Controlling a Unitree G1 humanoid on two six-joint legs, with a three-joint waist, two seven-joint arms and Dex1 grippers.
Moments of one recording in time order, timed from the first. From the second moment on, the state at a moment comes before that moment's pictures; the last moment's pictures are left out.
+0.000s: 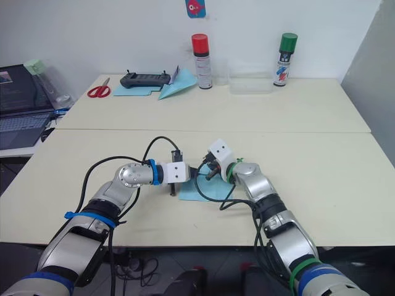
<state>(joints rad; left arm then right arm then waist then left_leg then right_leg) -0.74 0.51 -0.32 0.79 0.26 -0.54 -0.84 -0.81 -0.05 0.25 0.64 -0.03 0.37 0.53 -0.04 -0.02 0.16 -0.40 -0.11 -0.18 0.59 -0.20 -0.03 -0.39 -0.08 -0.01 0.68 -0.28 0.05</state>
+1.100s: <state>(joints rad) -0.50 0.38 0.01 0.21 -0.36 0.45 -0.75 -0.80 -0.05 0.26 0.63 -0.06 0.35 0.55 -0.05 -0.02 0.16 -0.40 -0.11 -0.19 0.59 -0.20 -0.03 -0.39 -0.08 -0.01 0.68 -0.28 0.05</state>
